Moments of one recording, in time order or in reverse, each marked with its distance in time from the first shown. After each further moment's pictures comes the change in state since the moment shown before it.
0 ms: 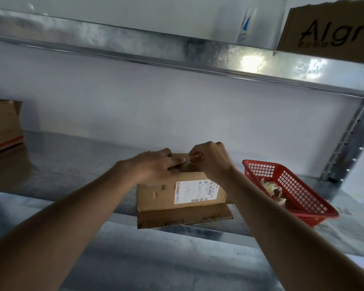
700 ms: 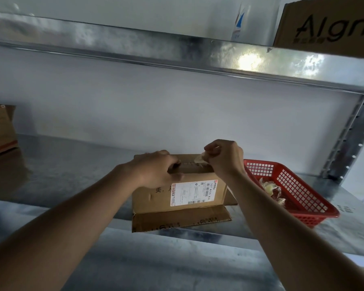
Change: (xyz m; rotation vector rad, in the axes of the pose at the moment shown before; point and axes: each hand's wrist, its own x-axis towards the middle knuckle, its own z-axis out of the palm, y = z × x) left_hand 0.012 0.007 0.007 -0.031 0.121 0.028; right_hand -0.008 0.027 -0.010 0.324 0.311 0.284
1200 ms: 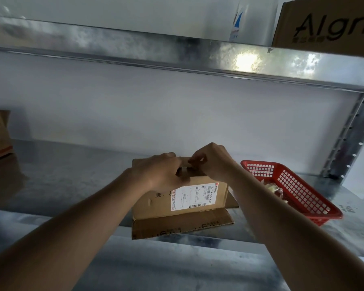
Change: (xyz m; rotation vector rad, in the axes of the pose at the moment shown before) left_hand 0.013 0.017 0.002 -0.022 0.019 -0.028; right_hand 0.014 -0.016 0.009 -0.342 -0.442 -0.194
